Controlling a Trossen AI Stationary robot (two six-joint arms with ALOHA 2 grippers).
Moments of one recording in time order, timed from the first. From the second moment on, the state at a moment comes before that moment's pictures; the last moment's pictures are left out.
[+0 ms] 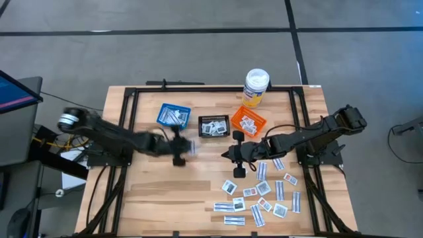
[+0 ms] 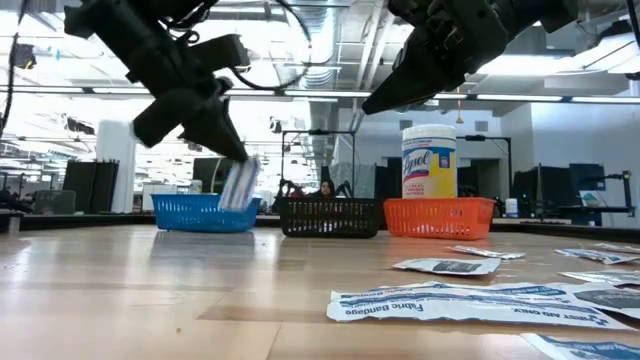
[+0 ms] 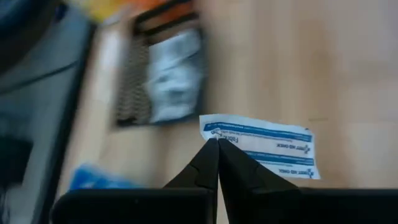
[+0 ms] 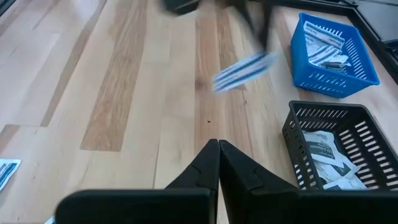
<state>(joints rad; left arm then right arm) -0.20 1.23 0.71 -0.19 -0.57 0.19 0.25 1.49 0.84 0.03 0.29 0.02</state>
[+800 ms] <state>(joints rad) 0.57 1.12 0.47 0.16 -0.03 0.39 0.21 1.49 0.84 0.04 0.29 0.02</state>
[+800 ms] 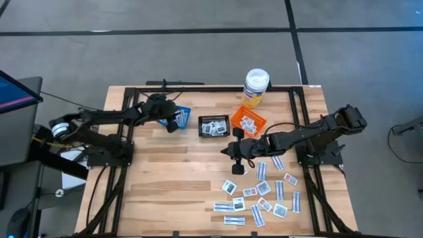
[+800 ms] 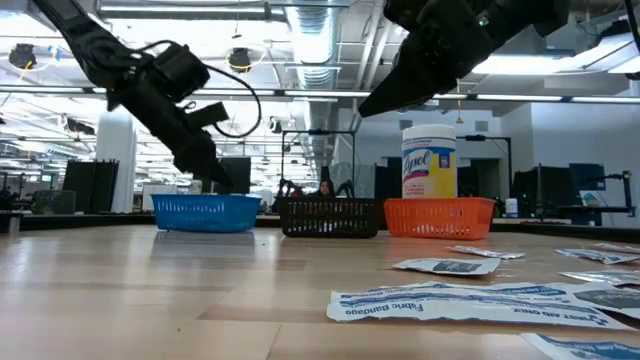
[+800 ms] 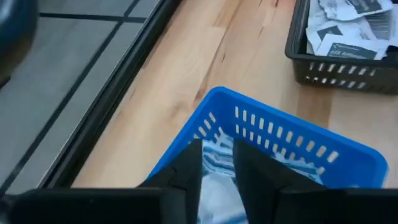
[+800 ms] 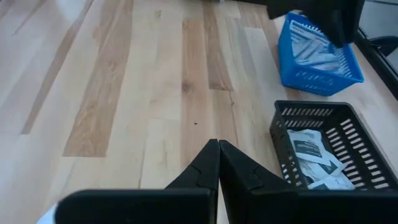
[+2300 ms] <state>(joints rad) -0.10 1.11 0.46 0.38 0.14 0.04 0.38 1.55 0.82 -0.47 0.38 0.94</state>
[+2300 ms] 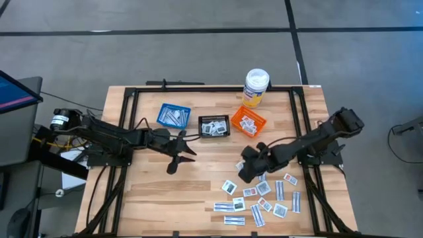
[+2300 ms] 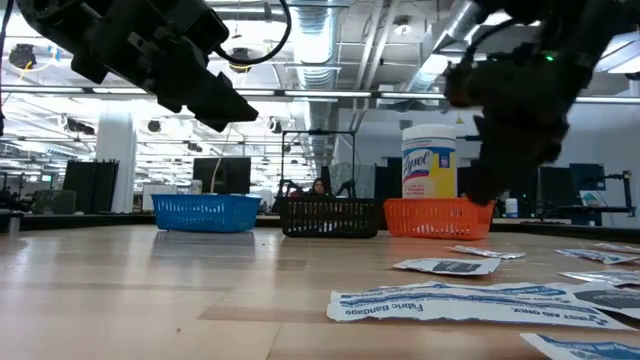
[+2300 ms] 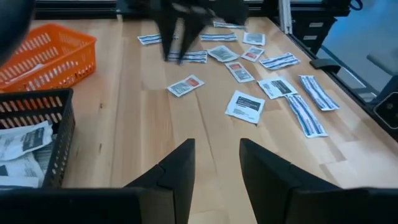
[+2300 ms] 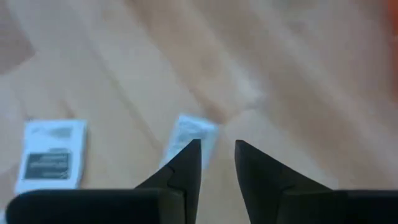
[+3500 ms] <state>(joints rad) -0.08 1.12 0.46 0.40 0.10 0.09 0.35 1.79 1.03 -0.51 0.26 0.84</state>
